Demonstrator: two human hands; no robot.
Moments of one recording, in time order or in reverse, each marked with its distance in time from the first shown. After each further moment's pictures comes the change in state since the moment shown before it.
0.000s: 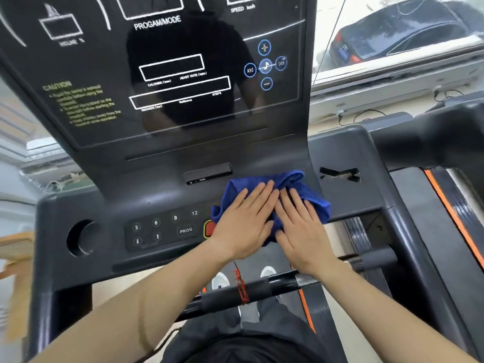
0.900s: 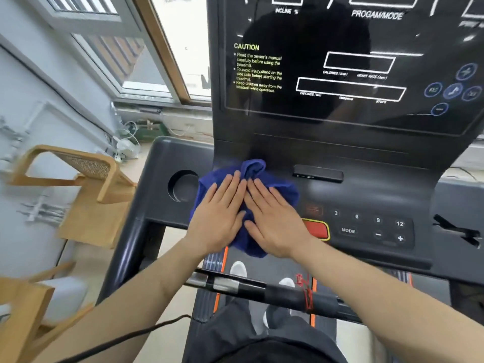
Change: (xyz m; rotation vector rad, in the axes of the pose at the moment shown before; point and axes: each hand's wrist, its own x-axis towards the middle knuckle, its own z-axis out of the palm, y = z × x) left_hand -0.178 -0.138 0.031 0.048 0.221 -0.531; right_hand 0.093 -0.199 0.027 -0.091 -0.162 -0.592
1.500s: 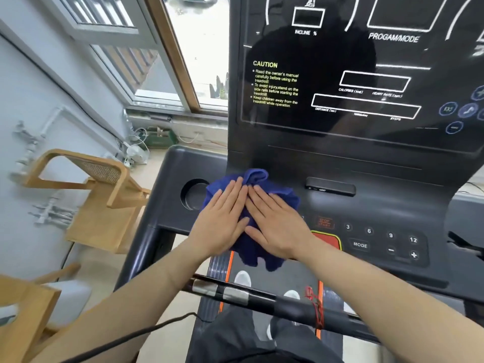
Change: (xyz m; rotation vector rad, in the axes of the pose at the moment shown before) left_hand 0.001 -0.025 -0.004 -0.053 0.005 -0.002; right_hand 0.028 -0.001 -0.003 -0.041 -0.057 -0.067
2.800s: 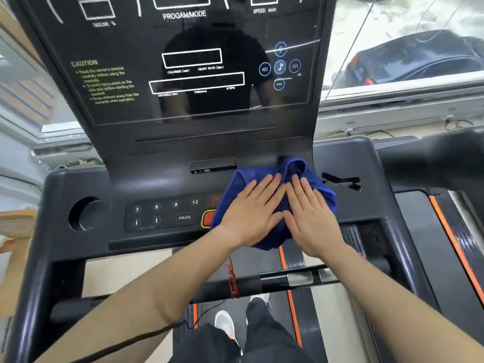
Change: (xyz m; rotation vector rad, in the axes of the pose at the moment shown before) left_hand 0.091 0.259 0.013 0.059 -0.166 0.470; right_hand -0.238 0.136 0.023 0.026 0.129 0.654
